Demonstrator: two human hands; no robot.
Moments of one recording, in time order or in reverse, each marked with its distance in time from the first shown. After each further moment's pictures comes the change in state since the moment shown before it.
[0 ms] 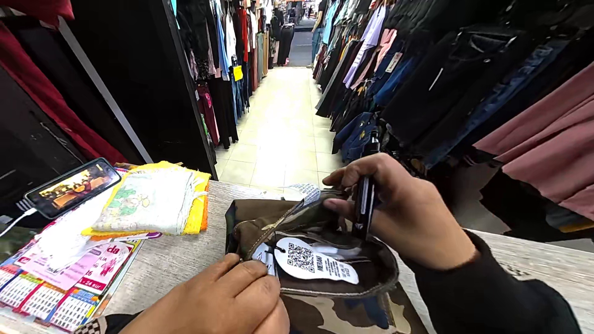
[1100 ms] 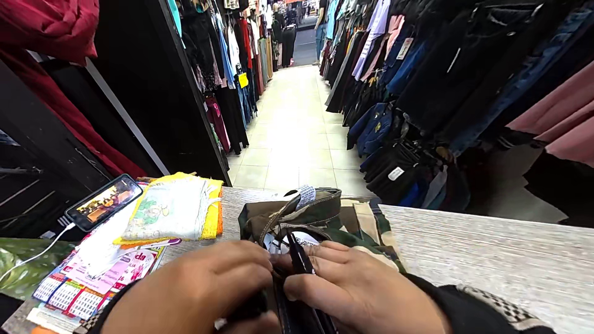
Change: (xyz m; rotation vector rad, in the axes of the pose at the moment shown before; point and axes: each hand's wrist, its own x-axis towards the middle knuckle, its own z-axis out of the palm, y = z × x) left_hand -0.015 -0.024 -0.023 -0.301 0.019 -0.161; right_hand -0.039 -0.052 0.068 0.154 -0.270 -0.432
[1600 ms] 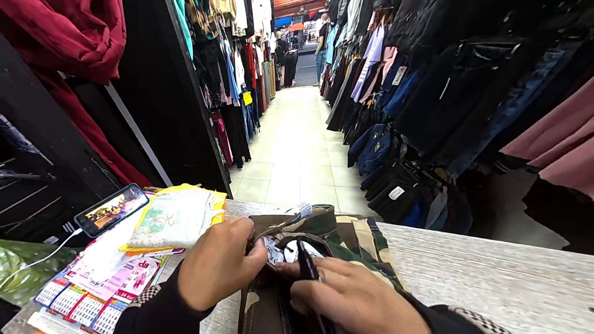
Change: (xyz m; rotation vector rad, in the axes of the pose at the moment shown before) left_hand 0.031 -0.025 0.036 0.267 0.249 -0.482; right_hand 0.001 -0.006 -0.003 -0.019 0.074 0.052
